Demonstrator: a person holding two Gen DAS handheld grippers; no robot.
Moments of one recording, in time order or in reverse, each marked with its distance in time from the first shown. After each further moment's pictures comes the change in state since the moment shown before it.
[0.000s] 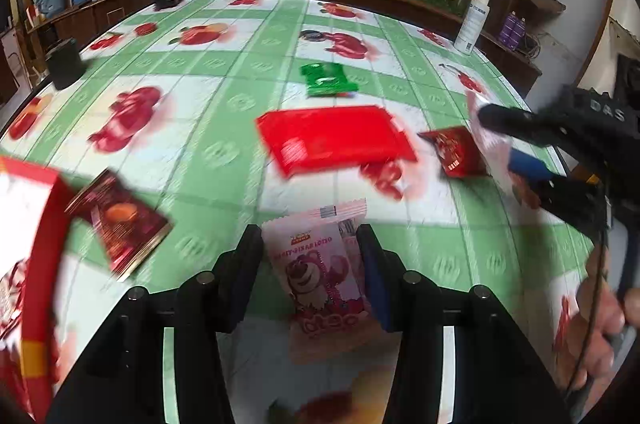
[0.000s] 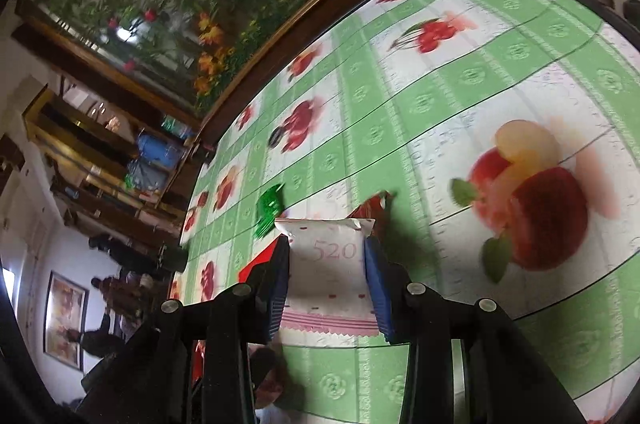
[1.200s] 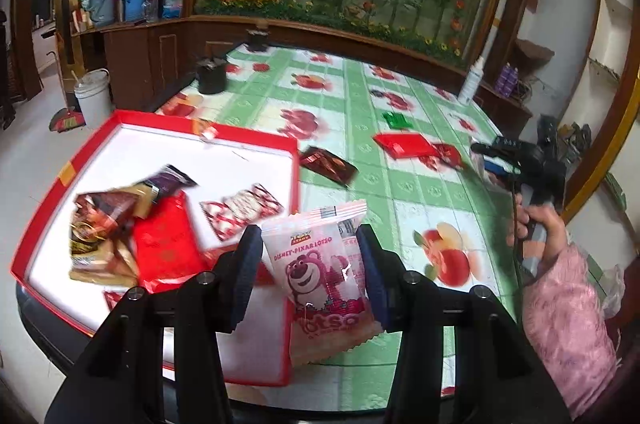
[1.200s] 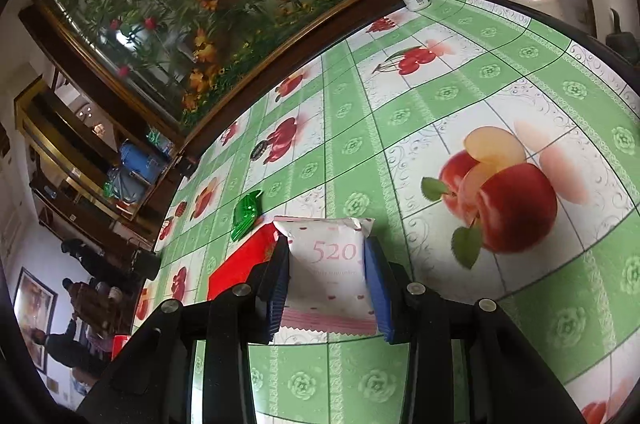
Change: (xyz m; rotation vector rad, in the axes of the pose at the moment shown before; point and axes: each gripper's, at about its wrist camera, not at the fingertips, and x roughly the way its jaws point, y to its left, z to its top) left arm -0.179 0.141 -0.078 -0.060 -0.187 0.003; right arm -0.015 0.002 -0.028 -0.043 -0.155 -0.099
